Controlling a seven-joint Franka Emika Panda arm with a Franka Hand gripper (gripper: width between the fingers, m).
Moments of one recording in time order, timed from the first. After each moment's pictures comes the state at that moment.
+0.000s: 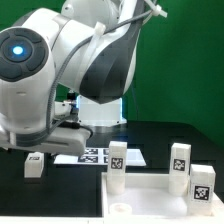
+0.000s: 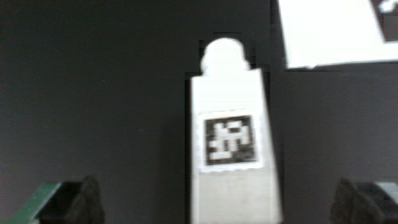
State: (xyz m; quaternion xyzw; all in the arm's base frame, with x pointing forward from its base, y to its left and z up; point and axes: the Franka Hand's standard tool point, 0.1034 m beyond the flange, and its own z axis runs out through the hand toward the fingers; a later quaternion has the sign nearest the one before) arm 0.456 -0.155 0.048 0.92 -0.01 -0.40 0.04
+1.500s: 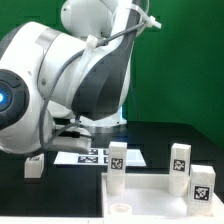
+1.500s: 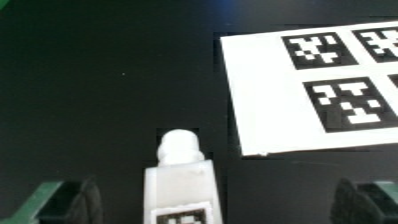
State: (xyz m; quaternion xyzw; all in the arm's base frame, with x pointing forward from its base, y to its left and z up) arm 0.427 -0.143 0.048 0.86 -0.05 -0.52 0.00
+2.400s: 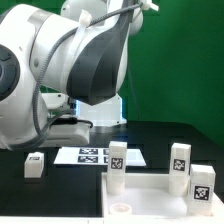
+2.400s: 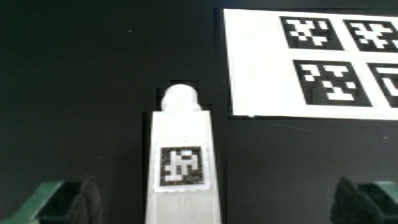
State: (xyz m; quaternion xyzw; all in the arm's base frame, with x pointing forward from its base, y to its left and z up) arm 0.457 -0.147 0.048 0.88 0.01 -0.47 -0.03
